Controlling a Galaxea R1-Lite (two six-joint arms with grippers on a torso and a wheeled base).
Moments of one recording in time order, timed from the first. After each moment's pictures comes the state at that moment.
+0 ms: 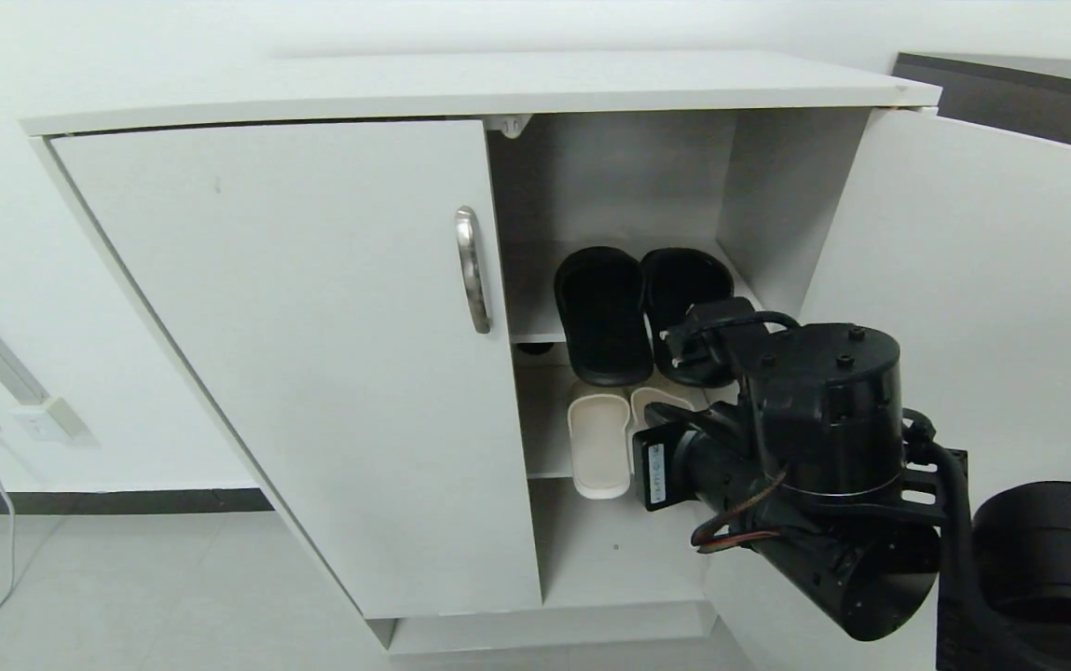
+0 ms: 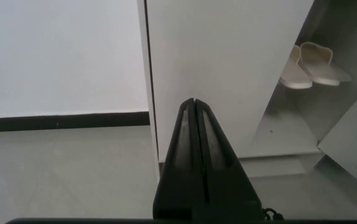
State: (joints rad) left arm 0.00 0.00 0.00 0.00 0.01 -0.01; right arm 0.95 1.74 -0.94 -0.54 -0.58 0.17
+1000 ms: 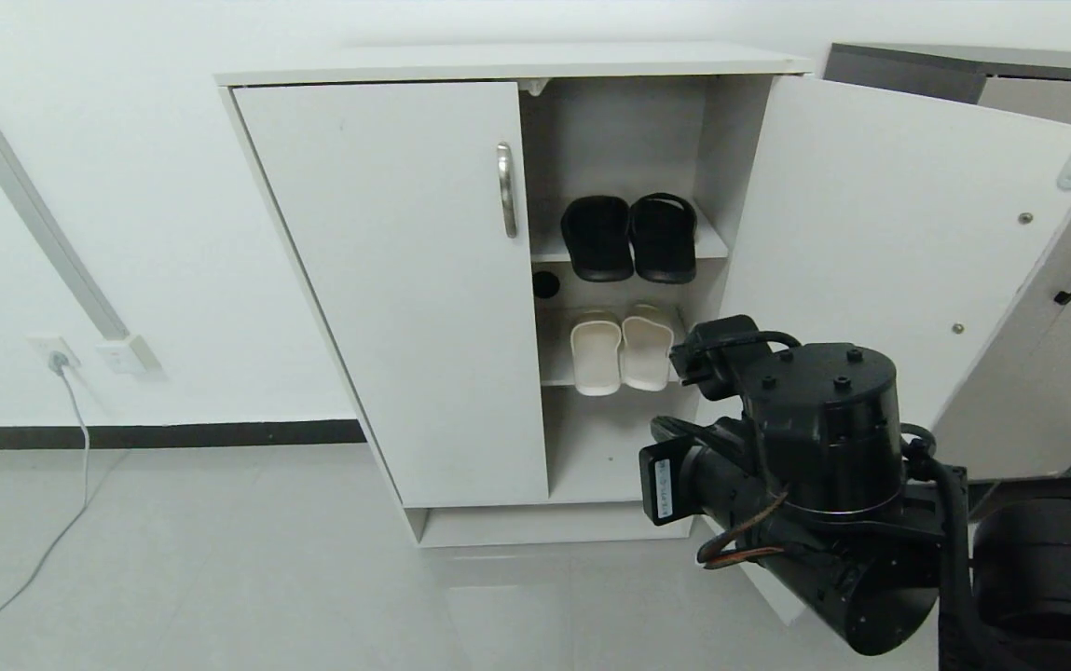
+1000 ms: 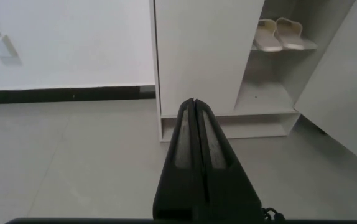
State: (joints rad) left arm 0.00 0.00 0.00 0.00 0.01 -0.01; right arm 0.95 1.74 -0.90 -0.55 -0.58 0.17
